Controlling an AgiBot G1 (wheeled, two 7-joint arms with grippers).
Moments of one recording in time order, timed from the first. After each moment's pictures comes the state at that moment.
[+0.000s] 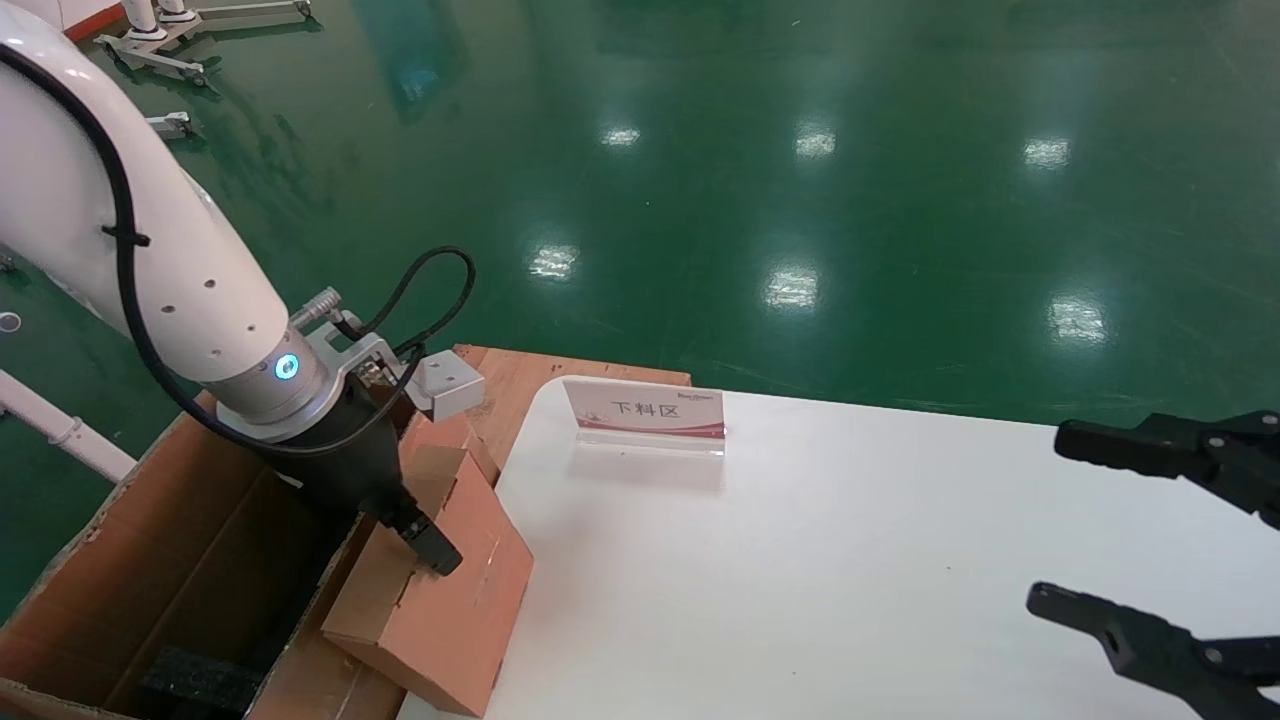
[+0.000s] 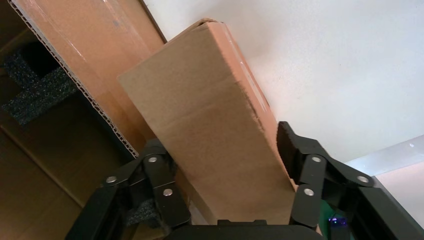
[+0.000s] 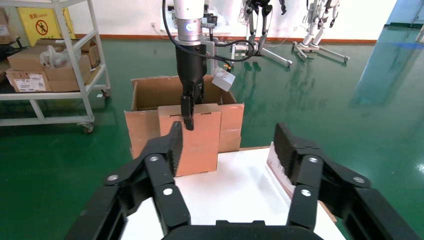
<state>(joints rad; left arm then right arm) -2.13 0.72 1.69 -1.35 1.56 1.51 -1.61 1.08 -0.61 -0.29 1.28 -0.73 -1.49 0.18</state>
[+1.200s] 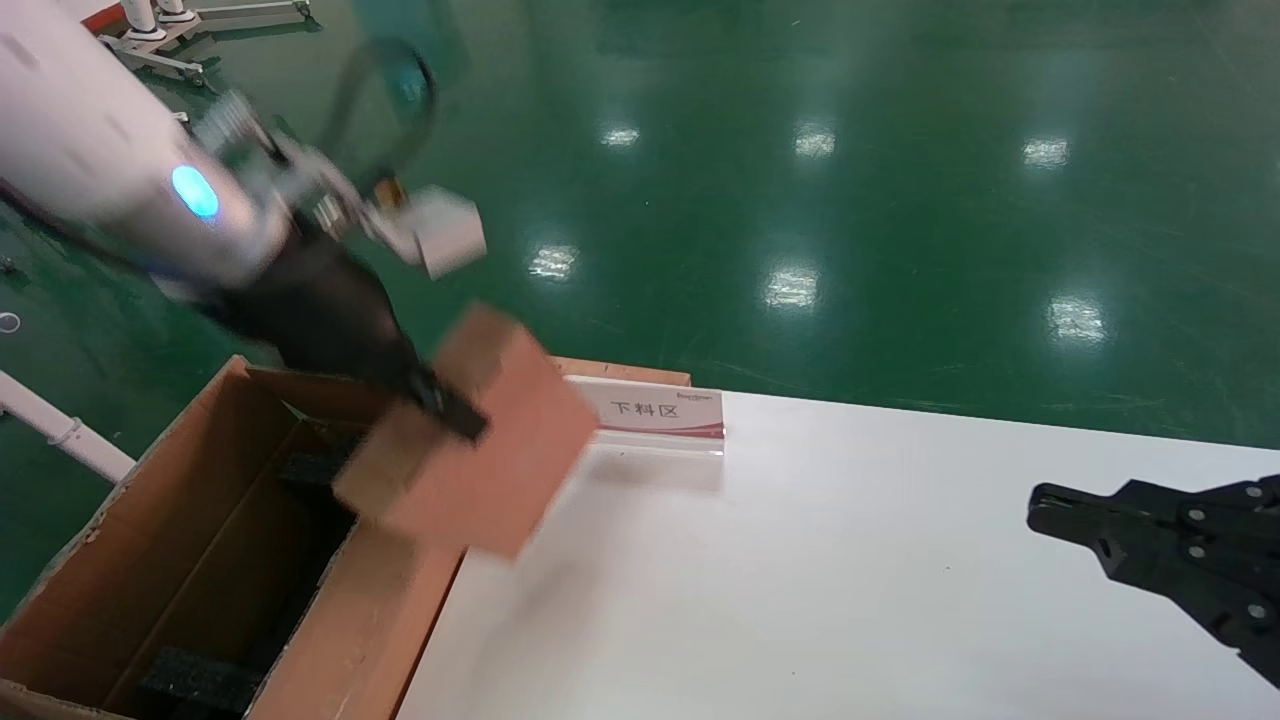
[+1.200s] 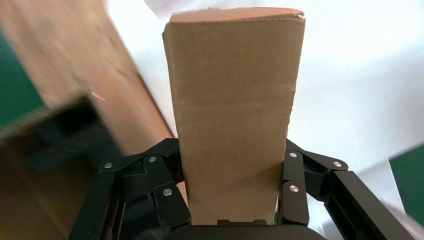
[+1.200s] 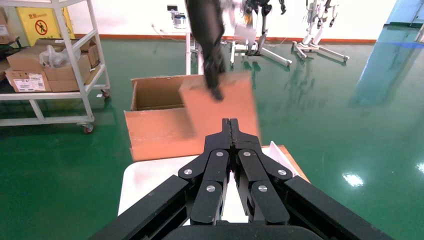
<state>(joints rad) -2.36 0.71 1.61 -1.22 1.45 1.57 -1.55 1.08 -0.61 -0.29 1.28 -0.73 -1.49 0.18</state>
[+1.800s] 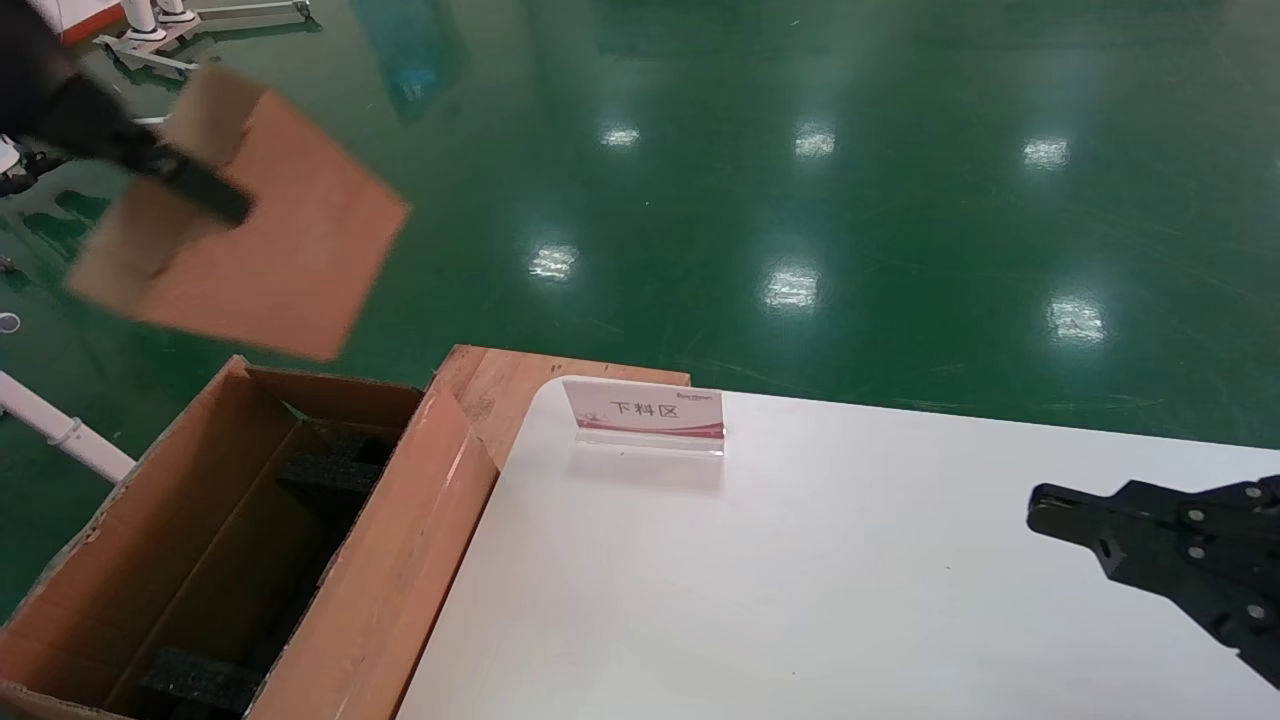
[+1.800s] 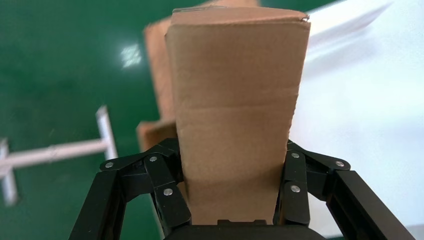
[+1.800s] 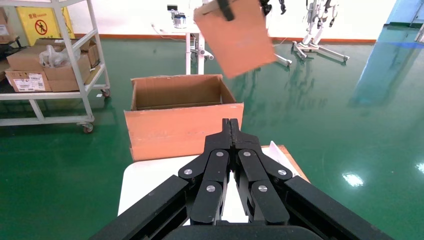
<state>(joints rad) -2.77 0.72 1.95 -0.94 1.44 1.60 -1.31 1.08 -0.61 -0.29 1.28 -0.72 -1.49 0.18</state>
